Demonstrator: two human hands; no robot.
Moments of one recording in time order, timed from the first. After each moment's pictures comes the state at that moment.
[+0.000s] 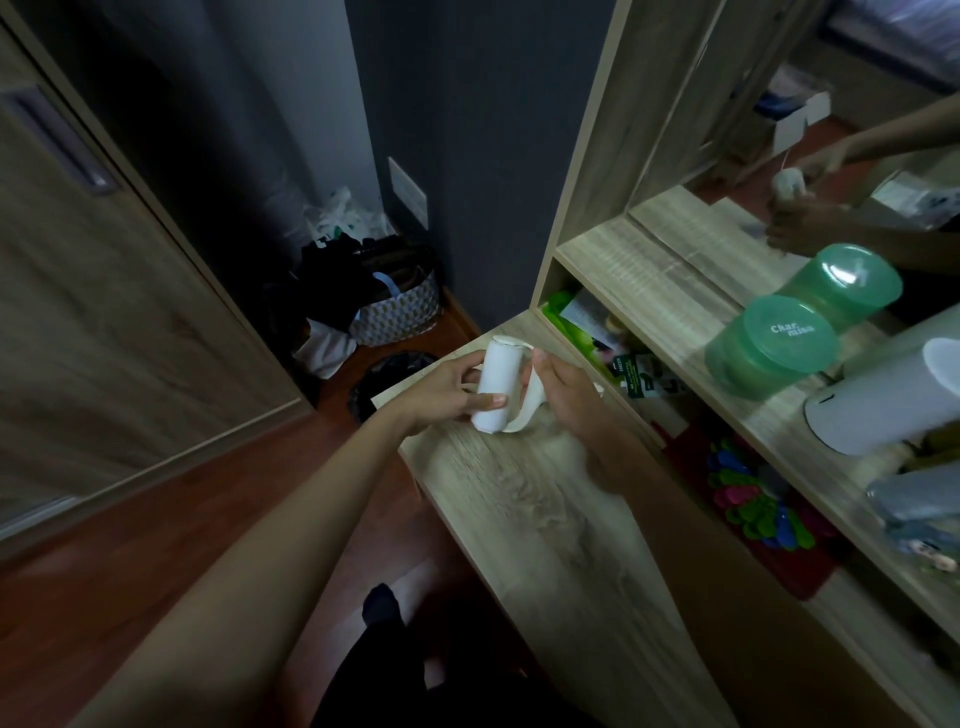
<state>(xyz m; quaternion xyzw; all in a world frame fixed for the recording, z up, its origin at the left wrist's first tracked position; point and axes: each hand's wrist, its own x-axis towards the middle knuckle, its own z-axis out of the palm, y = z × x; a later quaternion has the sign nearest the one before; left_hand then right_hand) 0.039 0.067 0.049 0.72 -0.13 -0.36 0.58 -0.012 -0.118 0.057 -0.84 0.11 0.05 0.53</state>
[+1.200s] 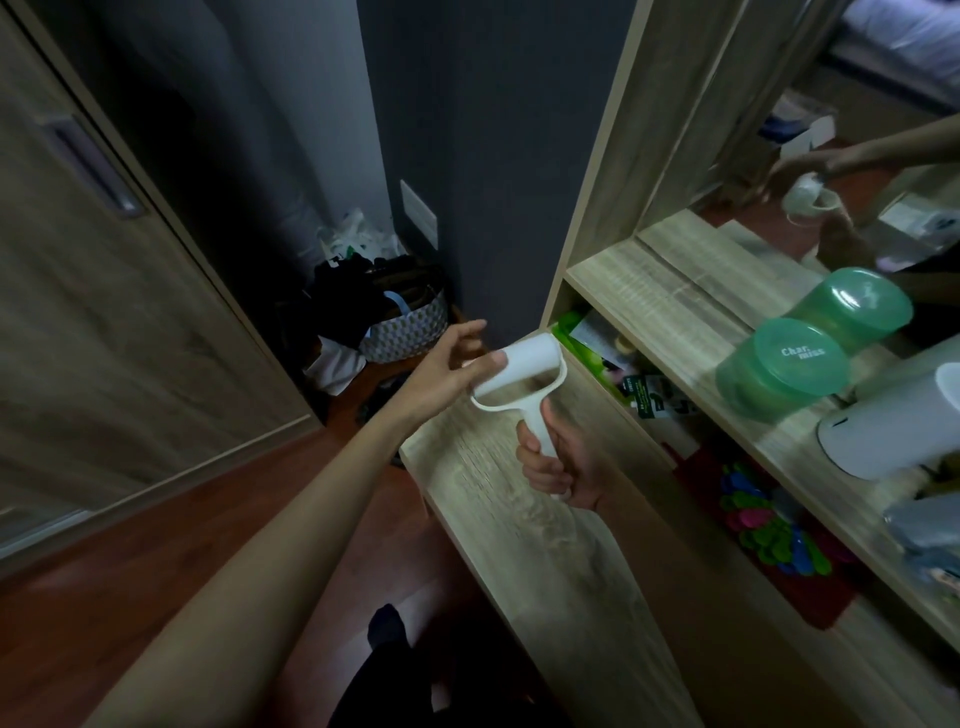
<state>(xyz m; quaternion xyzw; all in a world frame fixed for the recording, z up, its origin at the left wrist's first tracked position) 0.054 0.078 0.076 0.75 -0.09 -0.22 0.62 -0.038 -0.108 0.032 -0.35 0.00 0.37 0.86</state>
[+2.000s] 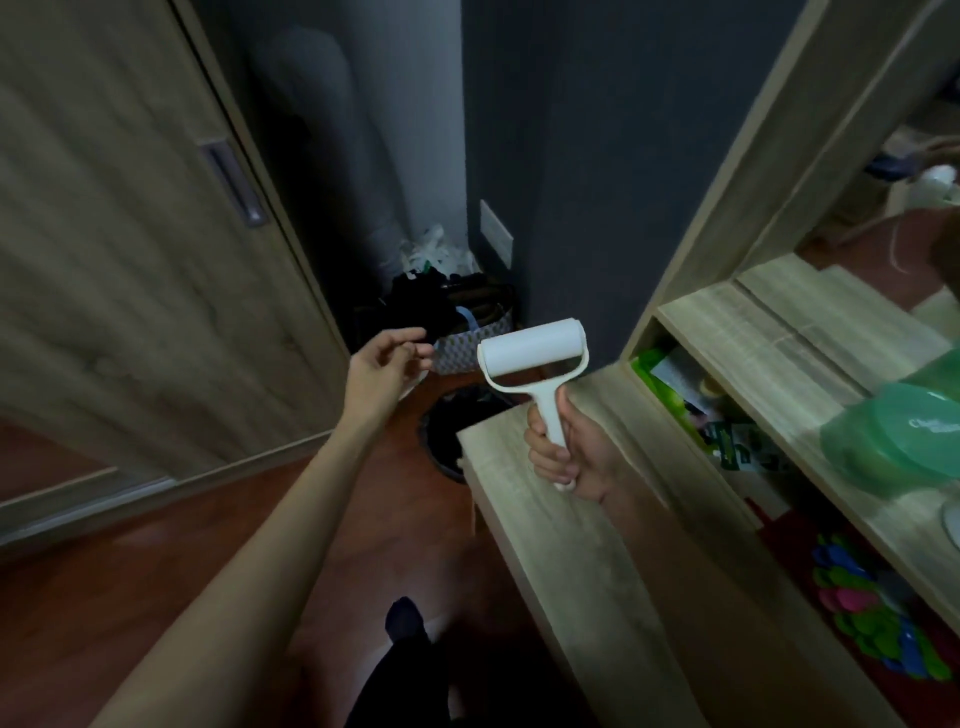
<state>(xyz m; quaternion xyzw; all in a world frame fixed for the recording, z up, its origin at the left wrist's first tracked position) 0.056 0.199 0.104 0.71 0.10 0.03 0.69 0.016 -0.036 0.051 -0.31 -0.05 0.38 0.87</state>
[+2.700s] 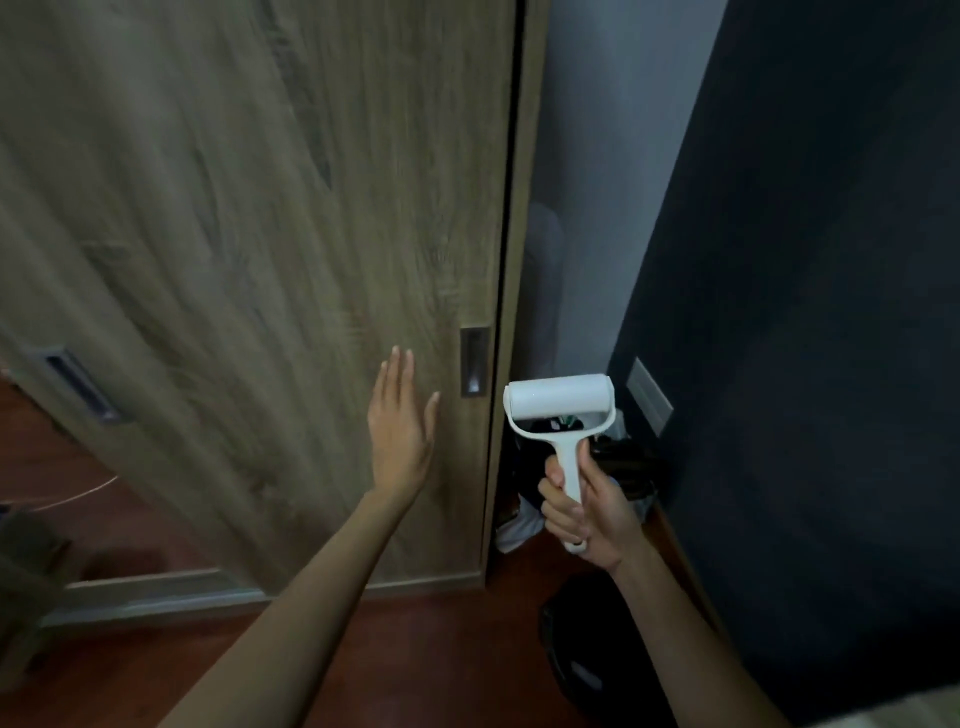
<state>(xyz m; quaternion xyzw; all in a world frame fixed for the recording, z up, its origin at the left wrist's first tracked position) 0.259 0.501 0.102 0.89 0.09 0.35 0.27 0.252 0.260 0.097 -0.26 -0.16 0.44 0.84</state>
